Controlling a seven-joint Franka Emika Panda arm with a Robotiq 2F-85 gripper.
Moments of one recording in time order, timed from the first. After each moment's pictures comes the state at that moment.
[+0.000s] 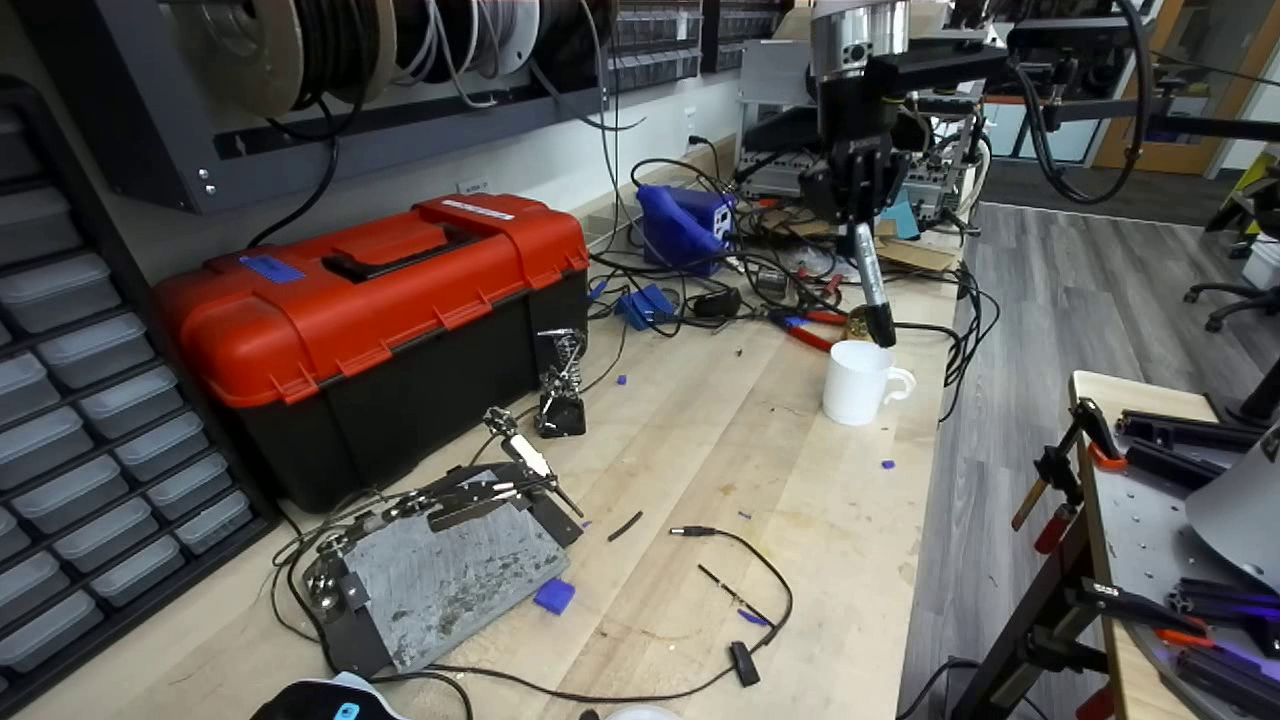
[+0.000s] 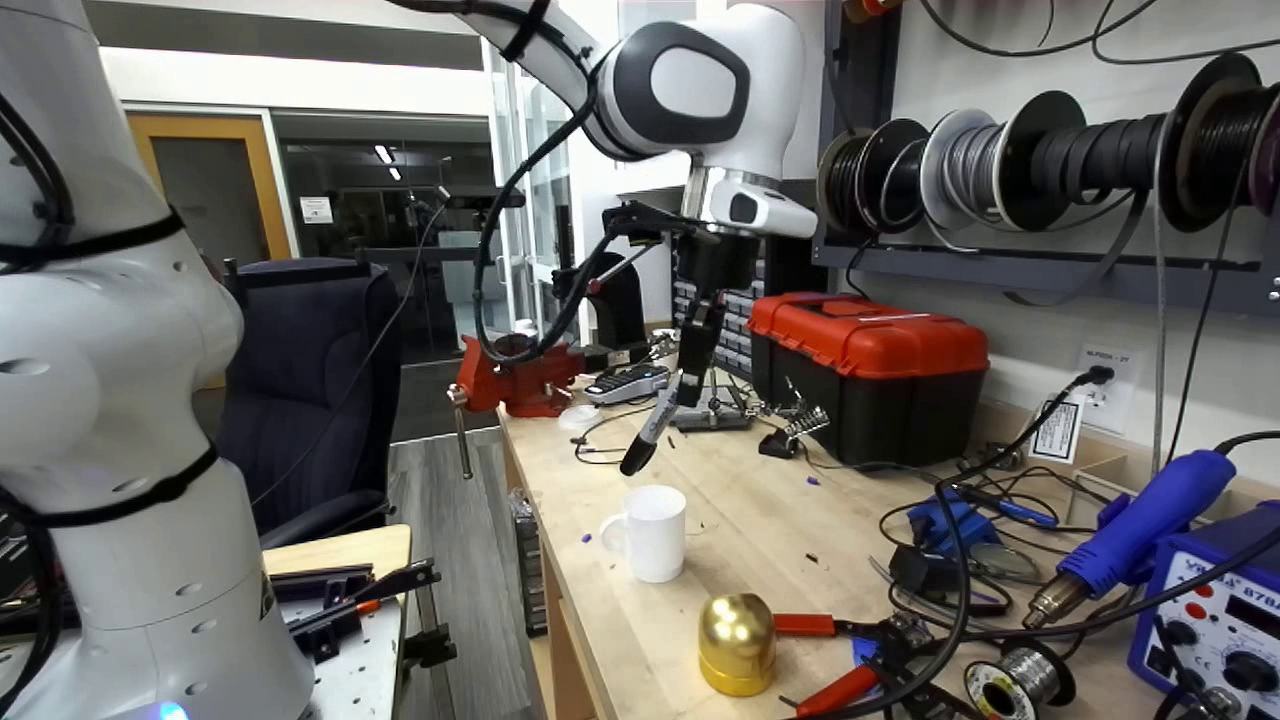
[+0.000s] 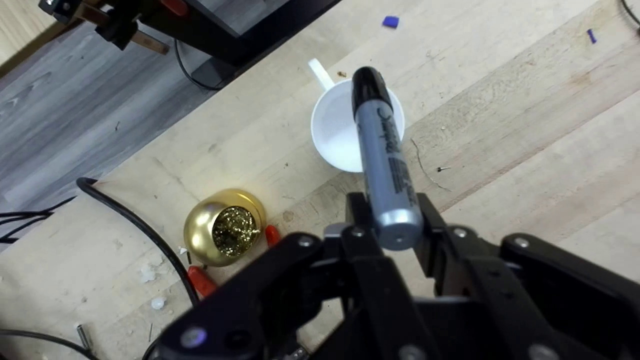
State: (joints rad) arm -0.04 -0.12 -0.01 -2.25 0.05 1.97 0.54
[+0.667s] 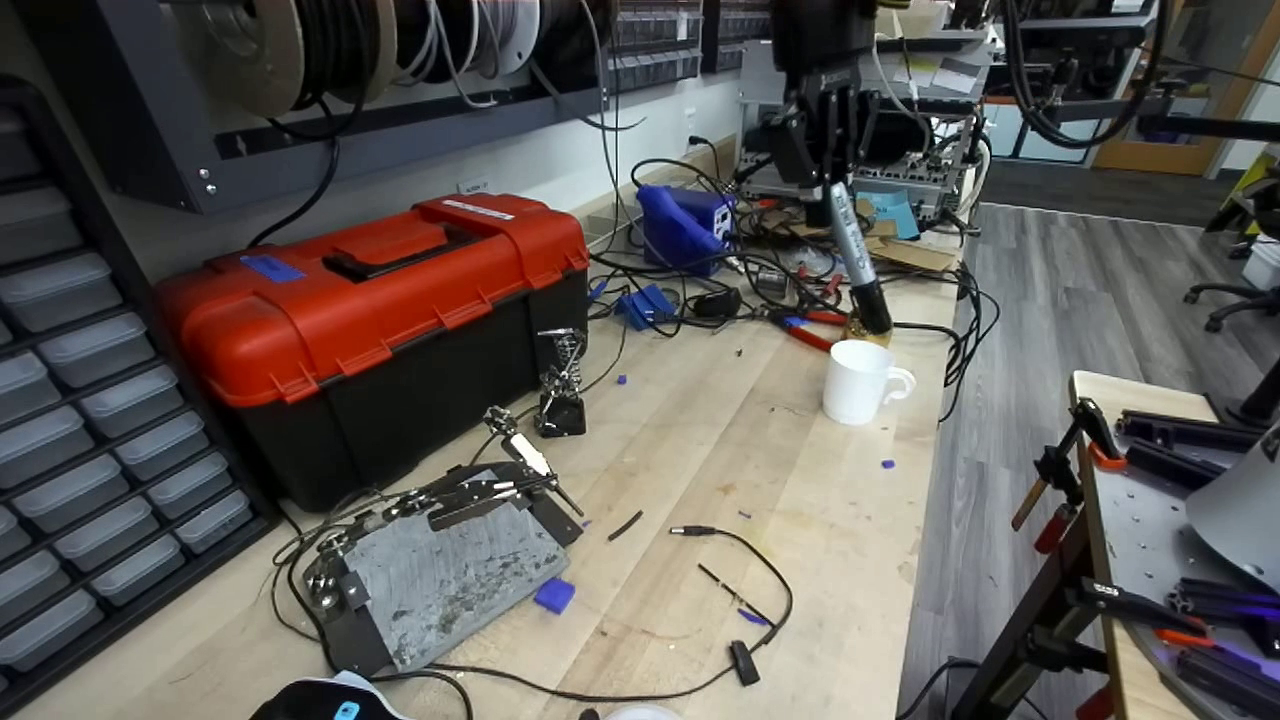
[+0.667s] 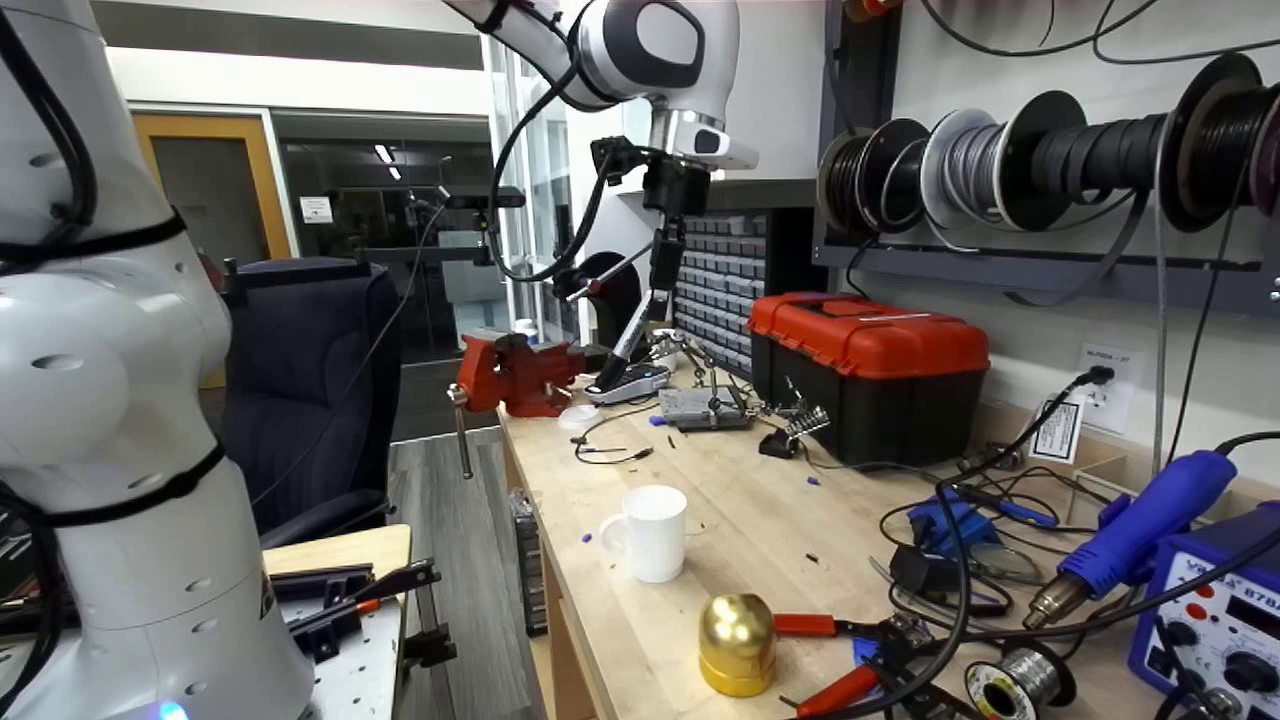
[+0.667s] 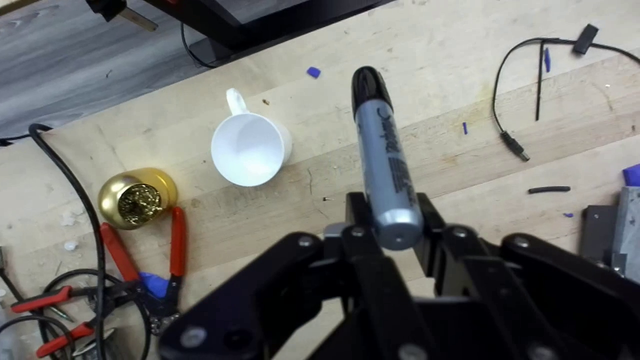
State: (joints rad) arm 0.06 -0.08 0.14 -2.03 0.05 1.78 0.53
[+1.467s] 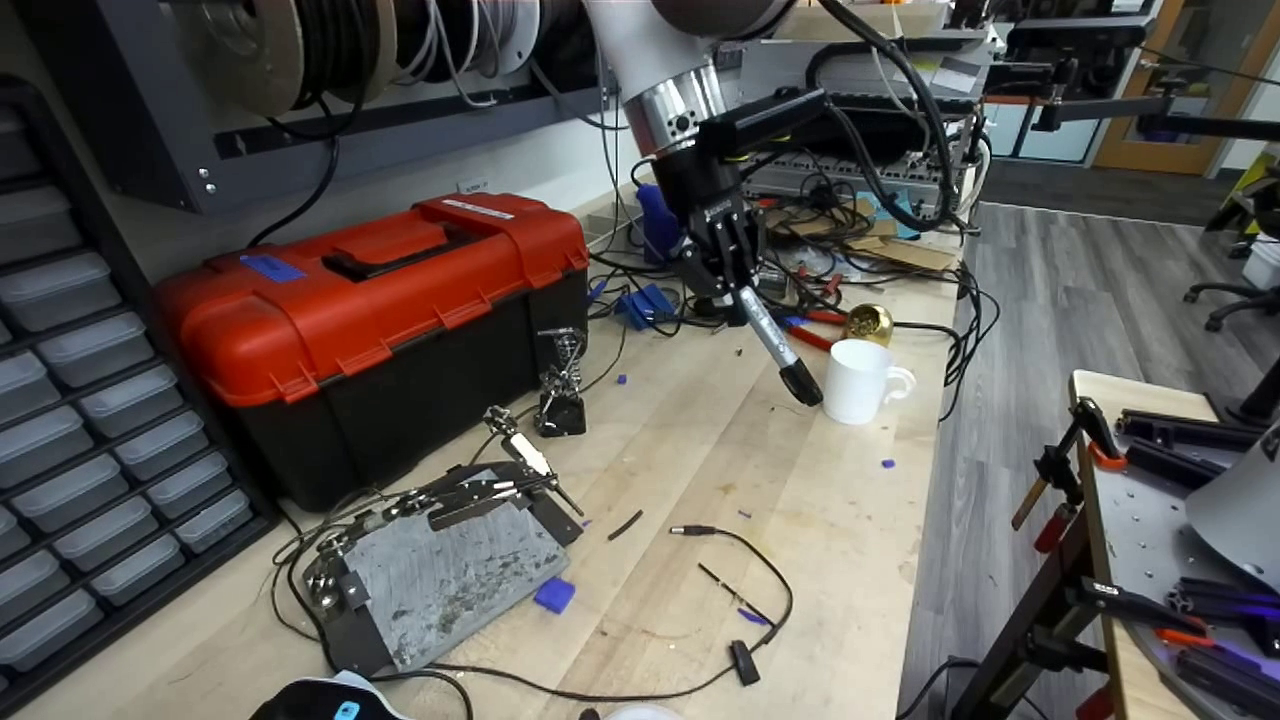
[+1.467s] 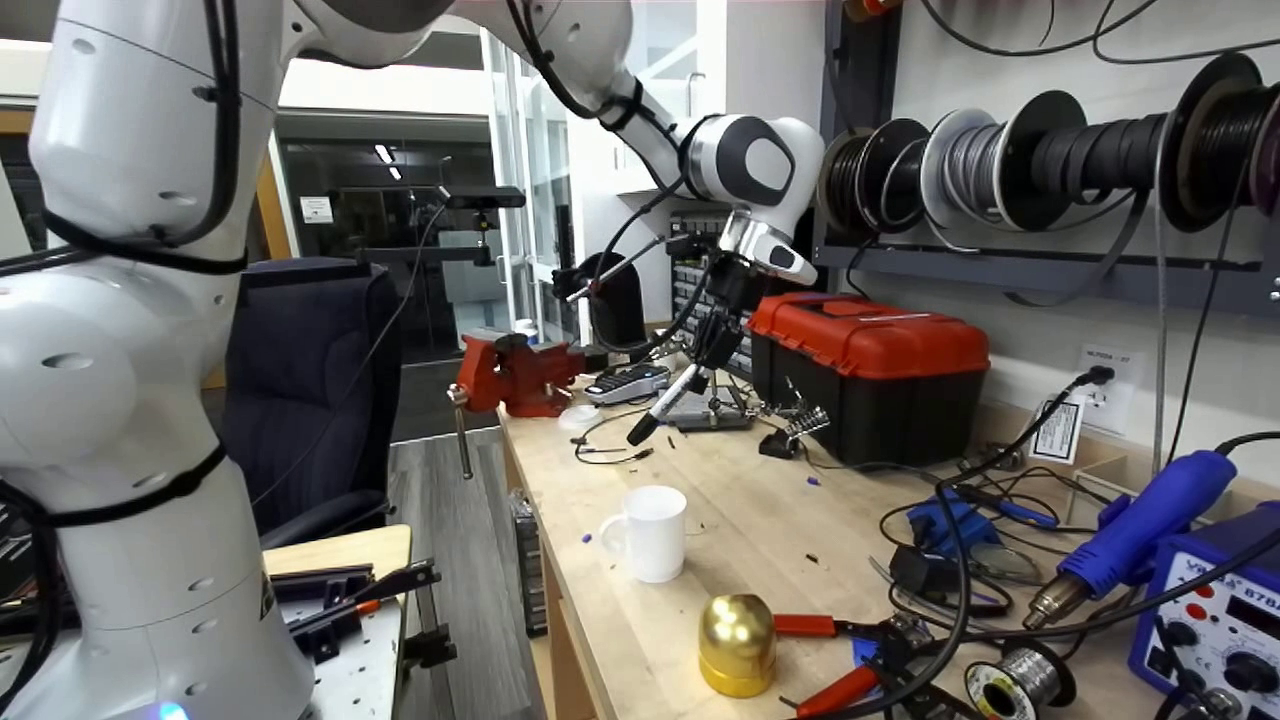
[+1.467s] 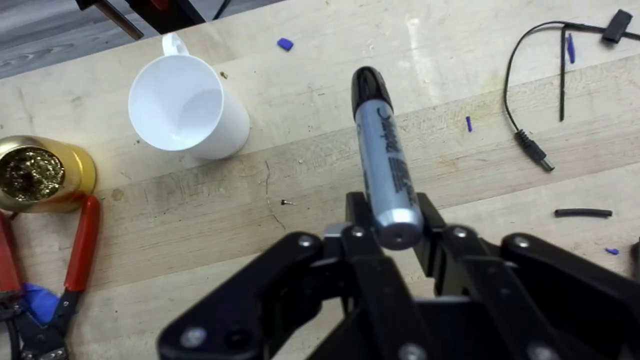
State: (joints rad) arm 0.09 0.39 0.12 -1.68 0.05 1.67 0.44
